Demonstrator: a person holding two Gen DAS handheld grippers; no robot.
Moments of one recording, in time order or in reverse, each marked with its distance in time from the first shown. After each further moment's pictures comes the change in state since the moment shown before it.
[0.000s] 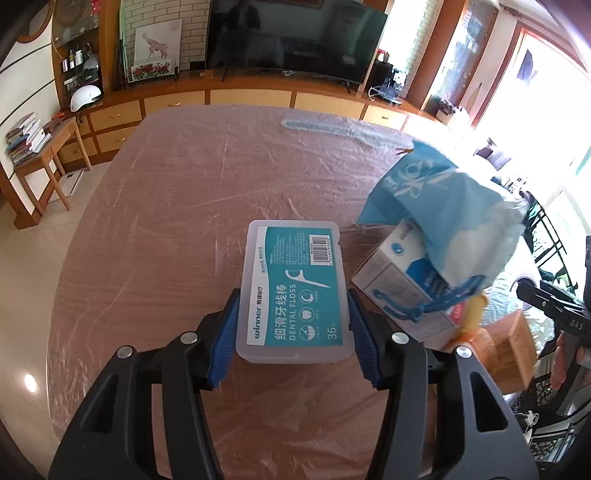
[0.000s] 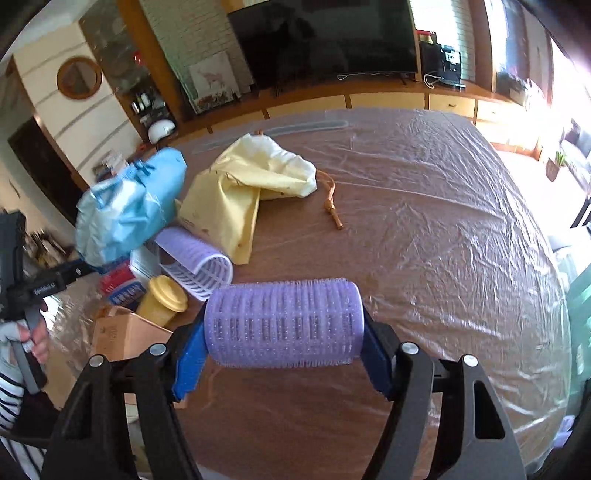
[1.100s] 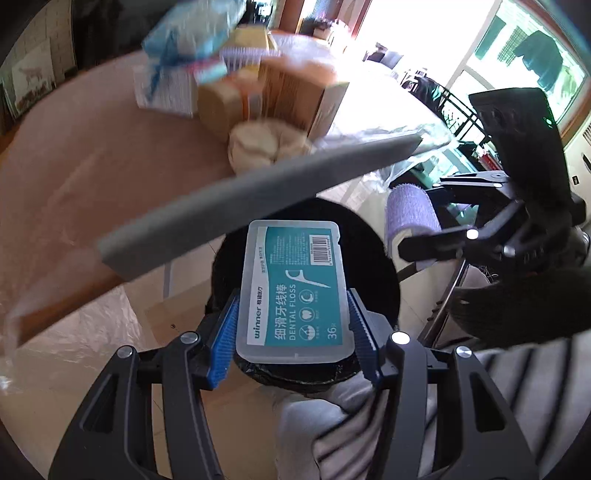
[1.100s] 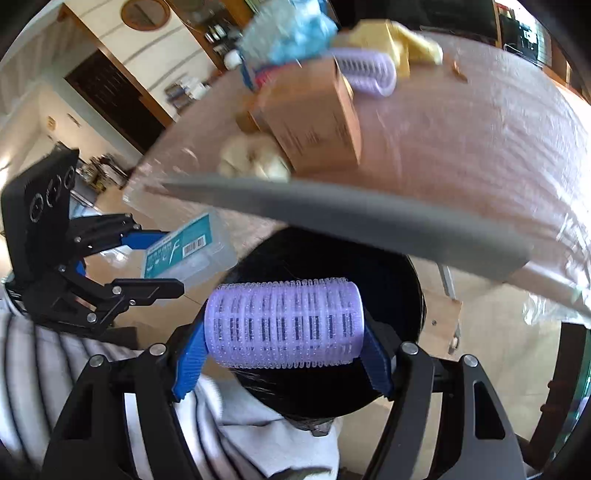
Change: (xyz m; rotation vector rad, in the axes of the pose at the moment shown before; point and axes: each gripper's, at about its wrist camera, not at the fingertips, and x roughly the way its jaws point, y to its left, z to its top) left arm -0.037 -0.098 -0.166 0.379 0.239 -0.274; right arm -0.032 0.084 -0.141 -0.162 0.276 0.214
